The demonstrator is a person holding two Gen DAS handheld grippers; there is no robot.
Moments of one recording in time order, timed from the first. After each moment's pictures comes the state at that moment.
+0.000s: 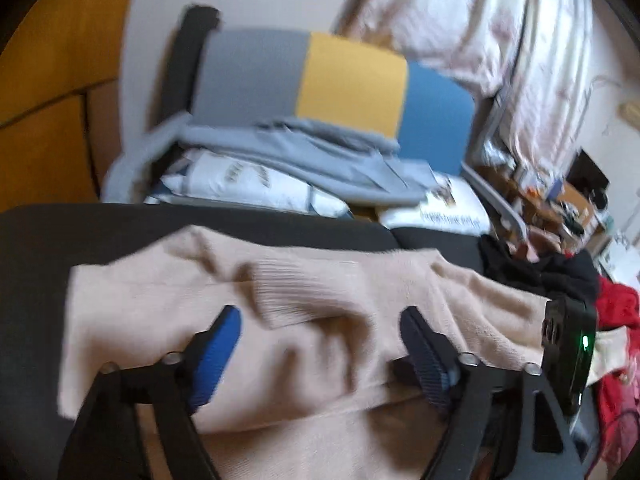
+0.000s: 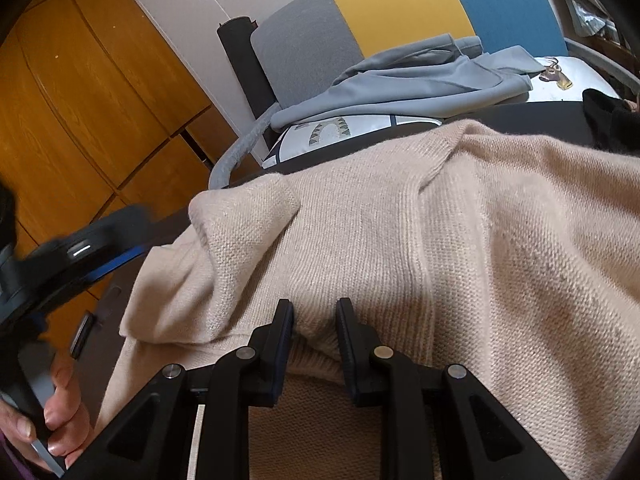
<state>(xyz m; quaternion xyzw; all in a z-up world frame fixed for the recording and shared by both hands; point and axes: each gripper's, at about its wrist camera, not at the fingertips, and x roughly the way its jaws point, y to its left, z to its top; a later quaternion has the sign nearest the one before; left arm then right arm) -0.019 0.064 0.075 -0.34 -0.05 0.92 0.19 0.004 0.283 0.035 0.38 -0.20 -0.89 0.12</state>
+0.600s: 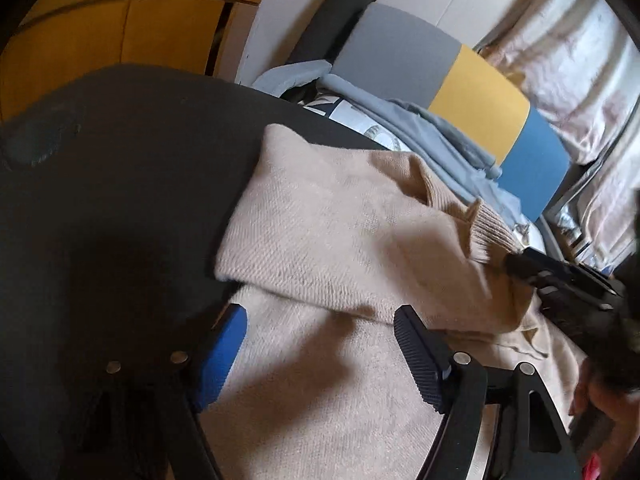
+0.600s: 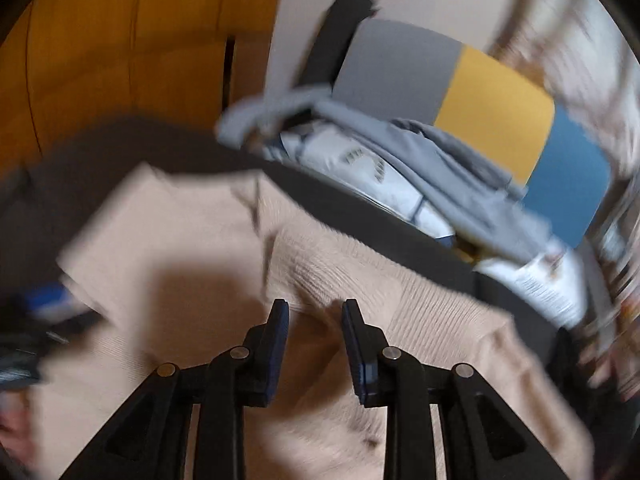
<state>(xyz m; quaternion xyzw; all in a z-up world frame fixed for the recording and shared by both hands) -0.001 -0.068 0.011 -0.41 -0.19 0.89 0.06 -0.050 0.128 0.082 0.41 0.23 -0.88 0.05</state>
